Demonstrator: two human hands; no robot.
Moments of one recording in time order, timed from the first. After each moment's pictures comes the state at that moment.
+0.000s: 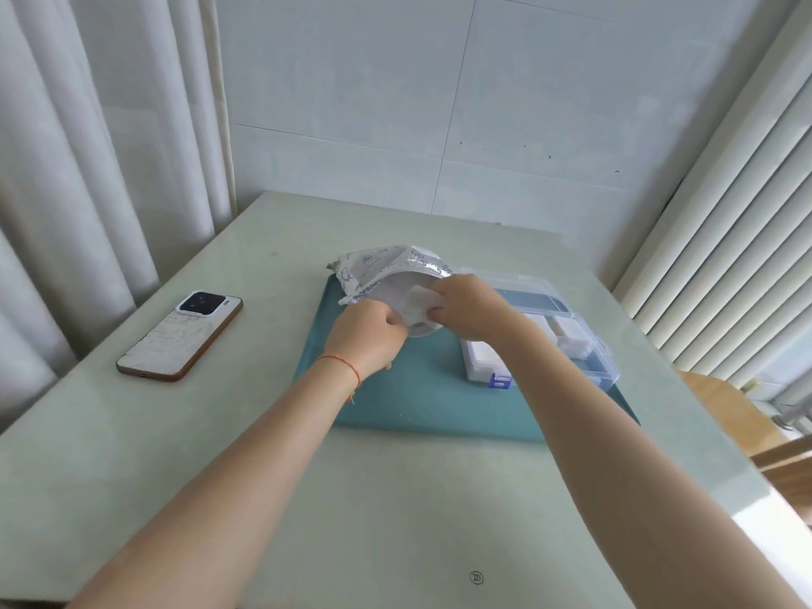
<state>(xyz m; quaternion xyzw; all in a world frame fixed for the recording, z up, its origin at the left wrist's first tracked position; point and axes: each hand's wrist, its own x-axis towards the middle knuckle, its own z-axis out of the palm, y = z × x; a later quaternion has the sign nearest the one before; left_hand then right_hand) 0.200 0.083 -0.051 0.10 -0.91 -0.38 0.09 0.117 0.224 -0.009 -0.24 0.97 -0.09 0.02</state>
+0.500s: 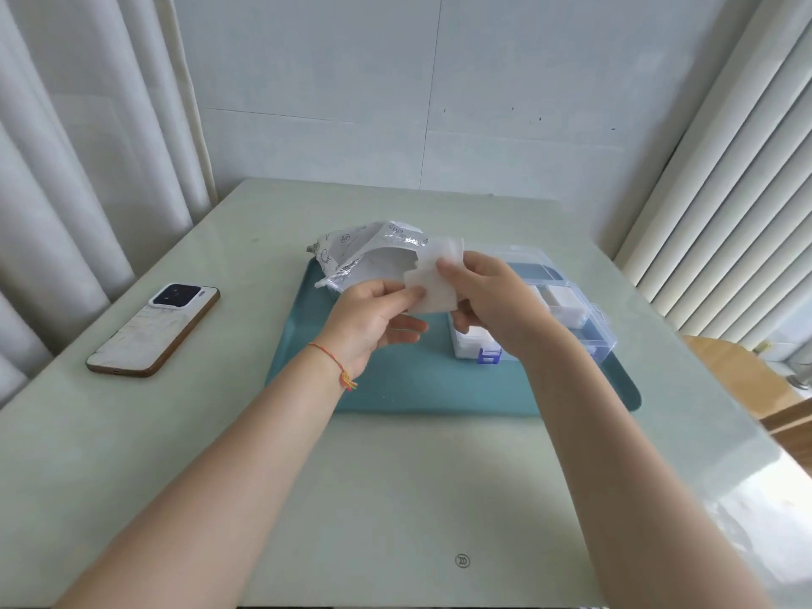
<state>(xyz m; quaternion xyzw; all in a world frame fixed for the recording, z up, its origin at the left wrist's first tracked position) 0.202 0.114 -0.047 0.08 -0.62 -0.78 0.02 0.153 0.269 -0.018 -0.16 0.79 -0.58 0.09</state>
